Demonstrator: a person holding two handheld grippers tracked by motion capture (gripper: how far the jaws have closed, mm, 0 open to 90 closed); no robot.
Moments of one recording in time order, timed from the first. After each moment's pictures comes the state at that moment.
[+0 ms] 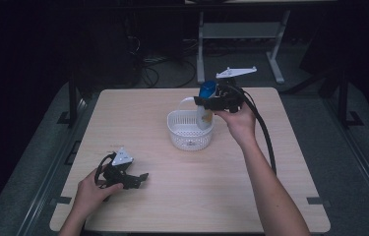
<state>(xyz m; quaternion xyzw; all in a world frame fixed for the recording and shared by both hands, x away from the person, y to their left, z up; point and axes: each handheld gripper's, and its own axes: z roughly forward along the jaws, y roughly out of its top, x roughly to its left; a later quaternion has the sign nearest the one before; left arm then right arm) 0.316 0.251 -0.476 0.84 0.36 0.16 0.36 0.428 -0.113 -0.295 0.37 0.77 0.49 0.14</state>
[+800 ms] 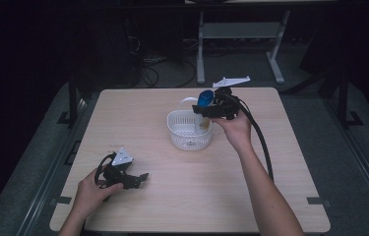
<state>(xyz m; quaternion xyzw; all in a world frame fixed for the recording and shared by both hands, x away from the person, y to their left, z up) 0.316 0.251 -0.476 0.85 0.36 0.16 0.36 0.434 -0.109 -0.331 0.38 0.78 0.48 0.12</state>
